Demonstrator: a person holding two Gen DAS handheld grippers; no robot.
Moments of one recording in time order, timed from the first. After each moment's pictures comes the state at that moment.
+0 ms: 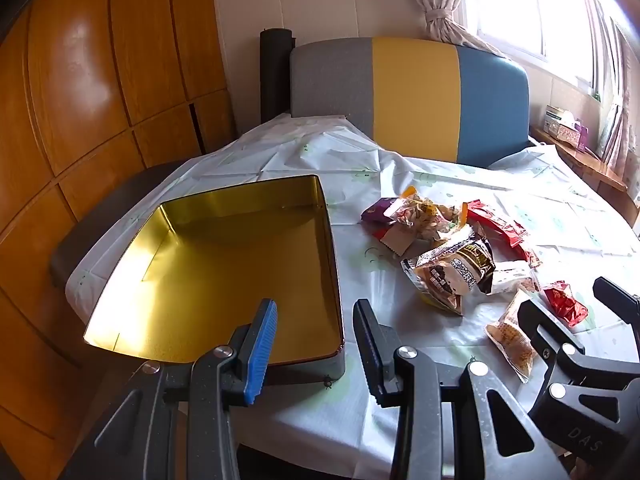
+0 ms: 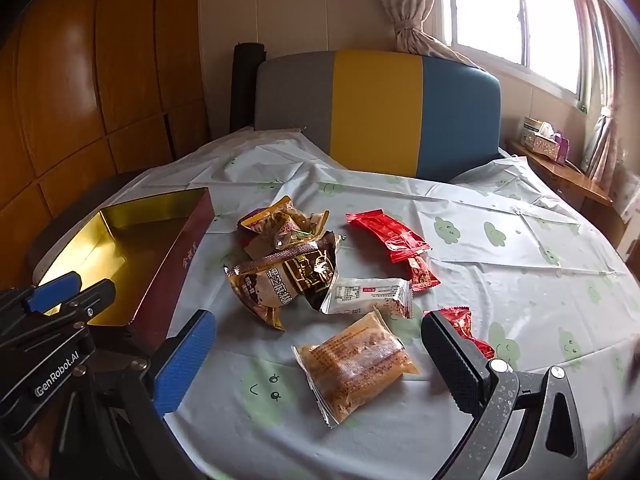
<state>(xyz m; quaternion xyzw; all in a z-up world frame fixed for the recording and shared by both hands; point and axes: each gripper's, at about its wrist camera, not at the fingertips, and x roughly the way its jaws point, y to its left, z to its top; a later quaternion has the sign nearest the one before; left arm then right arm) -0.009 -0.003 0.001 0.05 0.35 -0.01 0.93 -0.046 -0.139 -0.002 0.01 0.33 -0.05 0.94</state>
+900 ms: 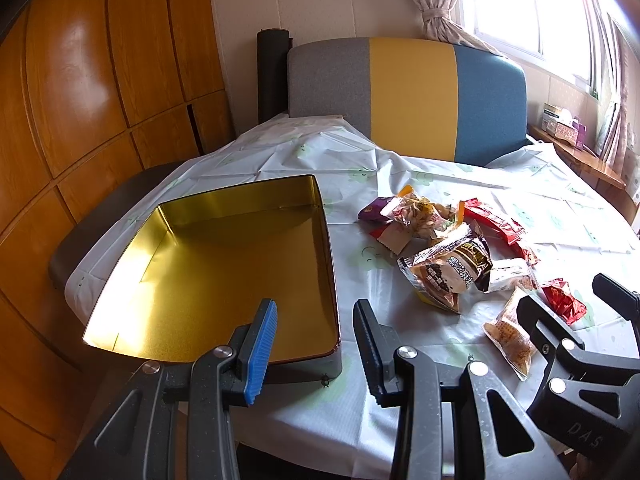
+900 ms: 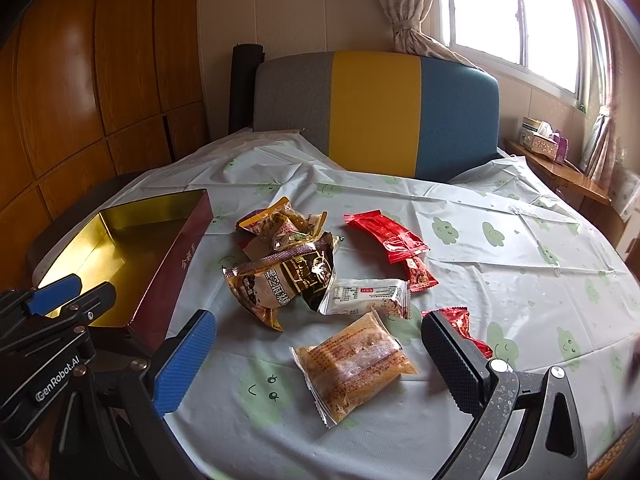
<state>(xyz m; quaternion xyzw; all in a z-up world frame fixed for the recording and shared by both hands) -0.009 -0.005 0.002 0.05 0.35 -0.01 0.93 -0.047 -0.141 -0.002 0.01 0.33 -0.05 0.94</state>
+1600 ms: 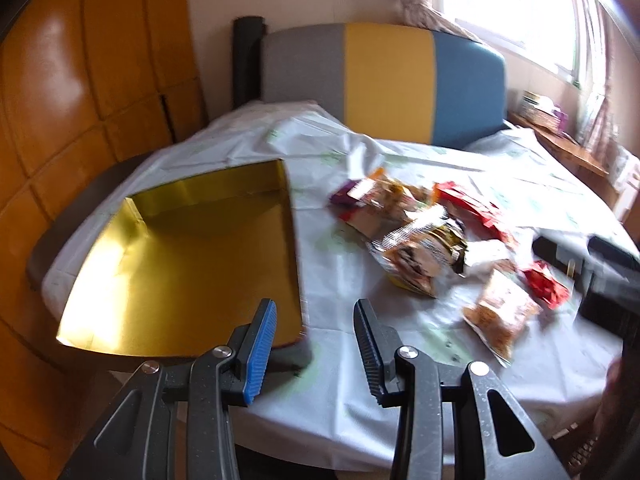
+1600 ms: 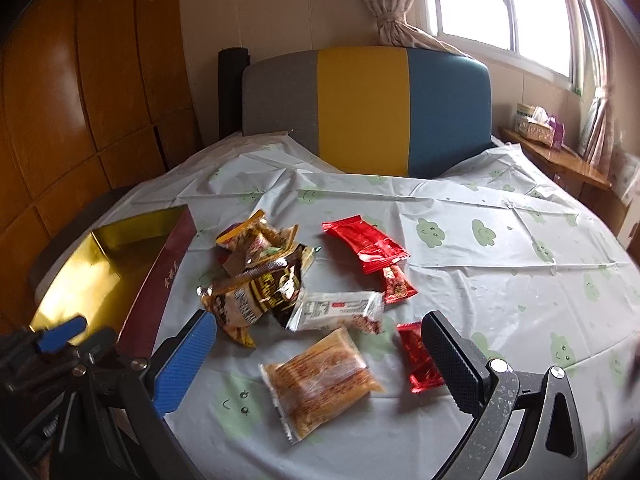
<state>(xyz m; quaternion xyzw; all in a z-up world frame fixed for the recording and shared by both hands) -0.003 -0.019 -0.010 0.05 0.39 -0.08 0.92 -0.029 -0.198 0.018 0.06 0.34 -0.05 0.94</state>
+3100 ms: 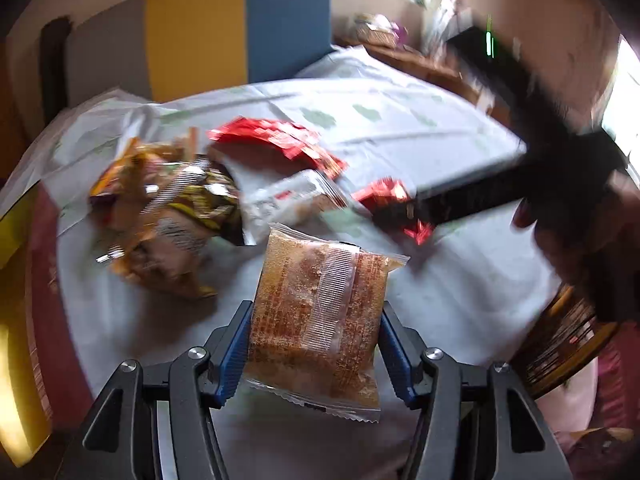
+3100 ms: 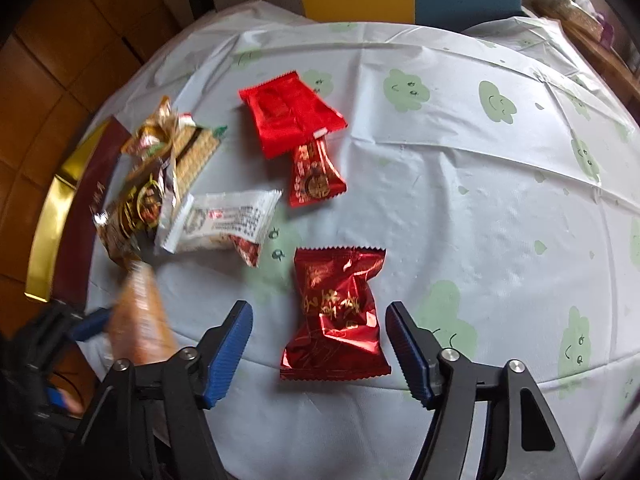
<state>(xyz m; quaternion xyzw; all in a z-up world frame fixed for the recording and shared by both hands) 0.005 -0.113 -0.048 0.11 0.44 -0.36 0.82 0.028 -0.289 -0.066 0.08 0.59 0.01 0.81</state>
